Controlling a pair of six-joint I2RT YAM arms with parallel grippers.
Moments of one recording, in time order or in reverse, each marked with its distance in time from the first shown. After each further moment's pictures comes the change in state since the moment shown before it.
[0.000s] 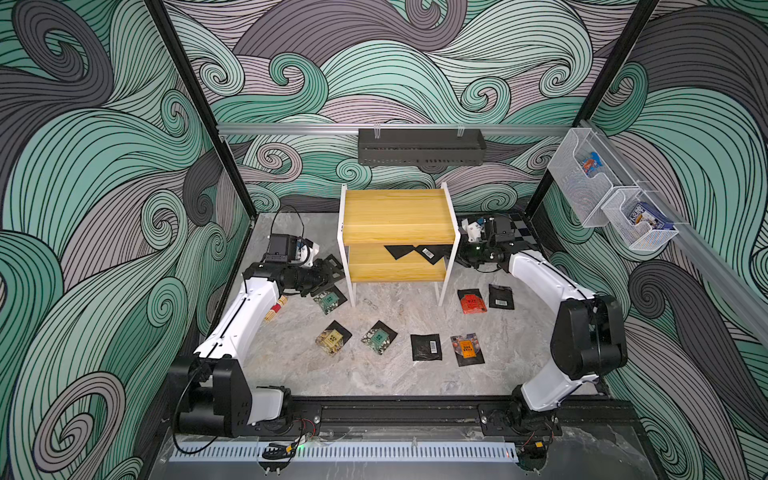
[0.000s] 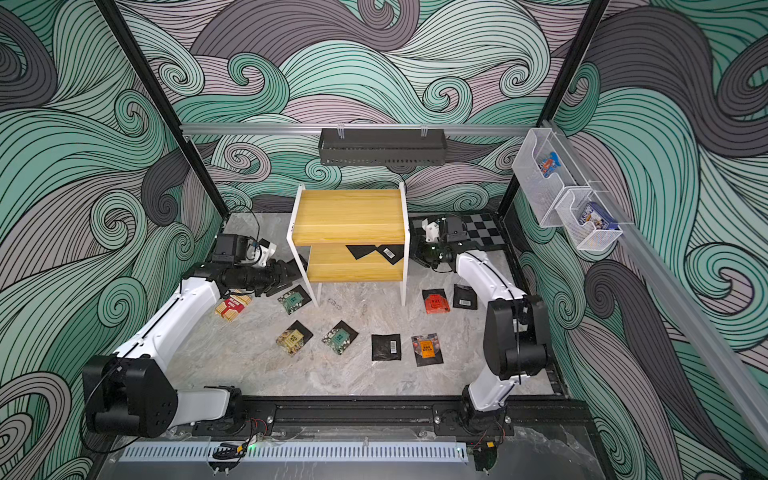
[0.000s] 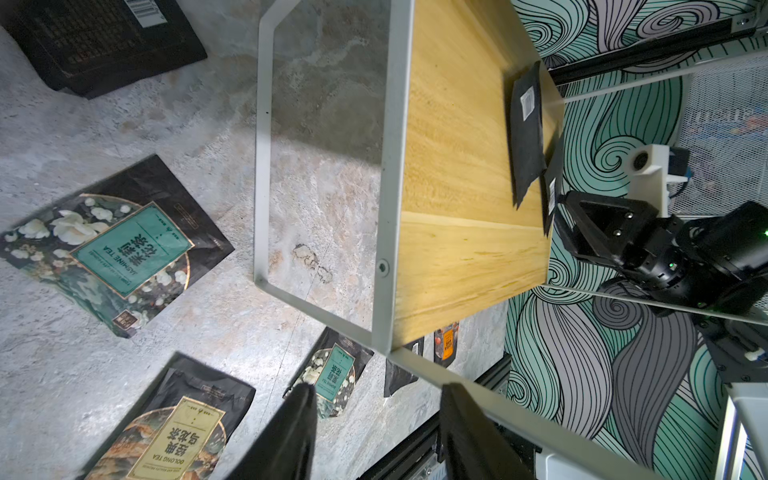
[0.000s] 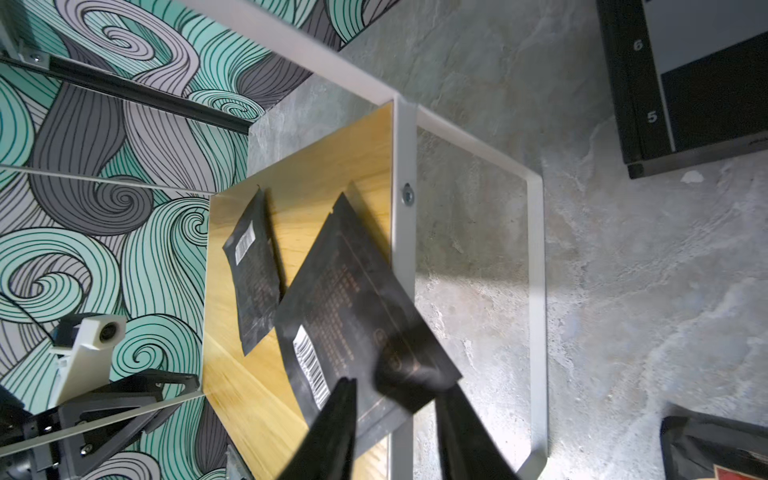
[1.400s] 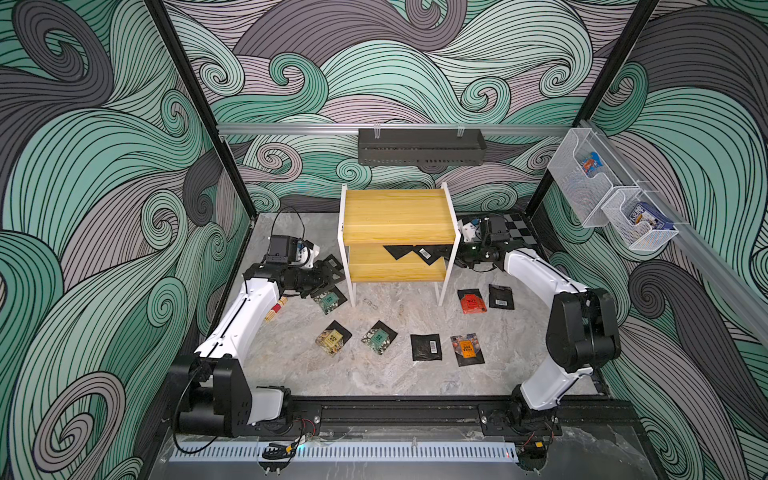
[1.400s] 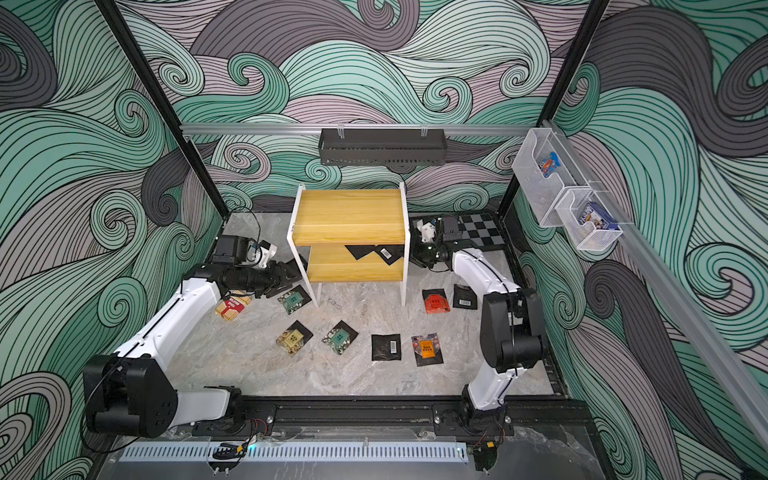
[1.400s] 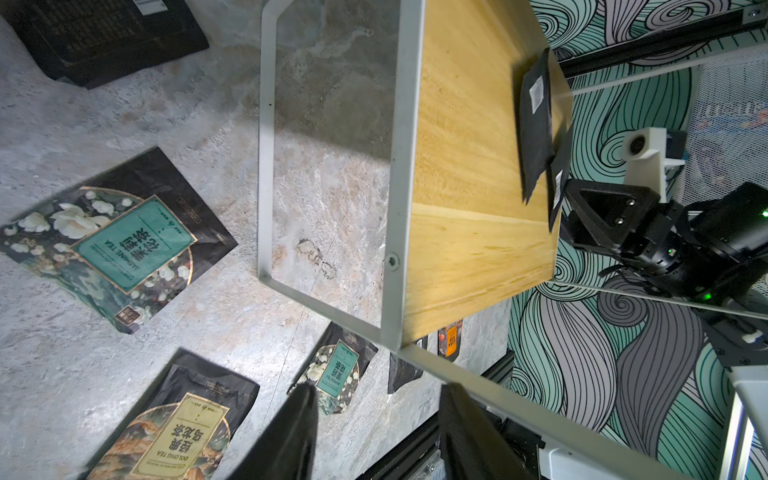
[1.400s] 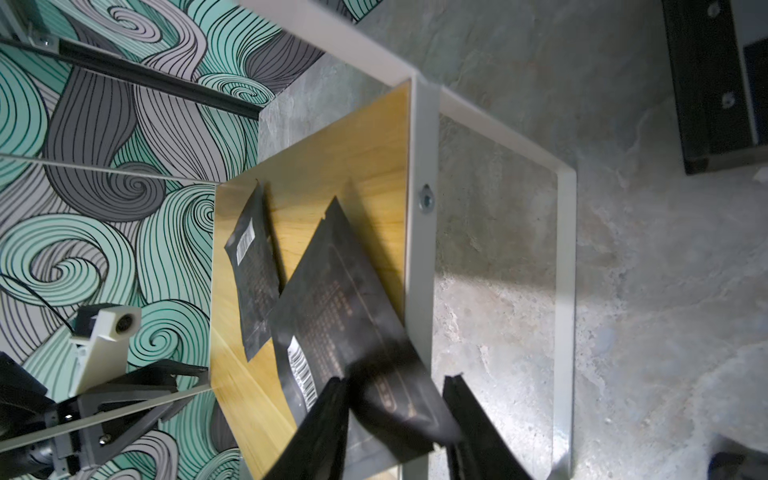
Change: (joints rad) left arm 0.000 0.000 -0.013 -0.002 0.001 0.011; right arm 0.009 0.070 0.028 0.027 -0.049 -0.003
